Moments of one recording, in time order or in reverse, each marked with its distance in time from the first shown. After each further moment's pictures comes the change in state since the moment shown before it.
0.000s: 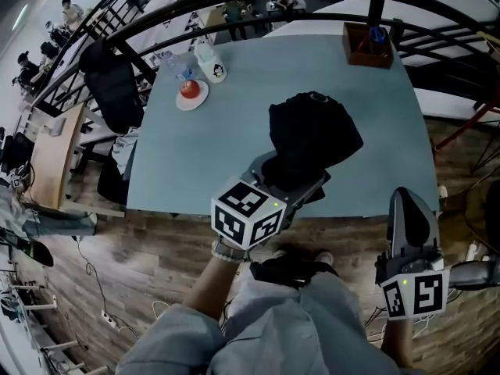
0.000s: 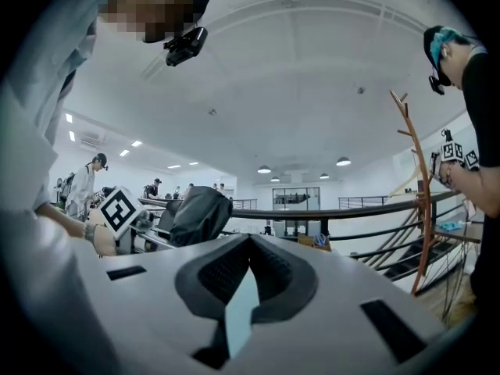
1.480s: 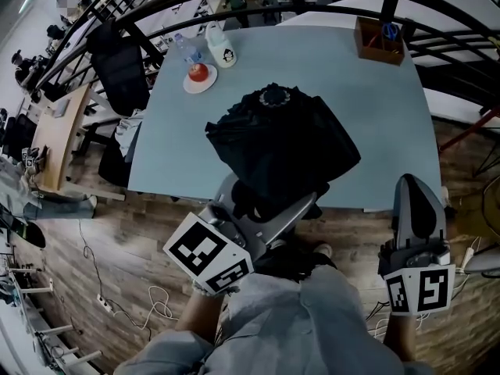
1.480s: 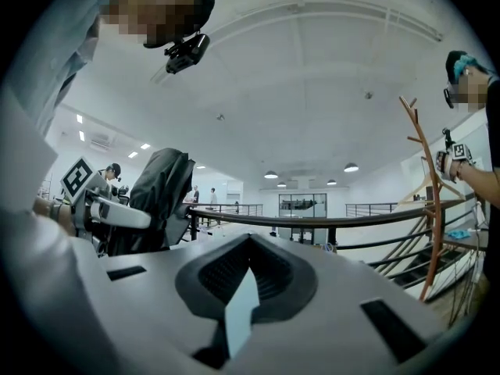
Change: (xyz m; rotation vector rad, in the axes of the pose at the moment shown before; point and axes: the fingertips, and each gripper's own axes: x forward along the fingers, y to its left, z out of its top) left arm -0.095 -0.040 0.050 -0.017 -0.259 0.065; right arm 0.012 0.012 0.015 -0.031 -0.042 0.048
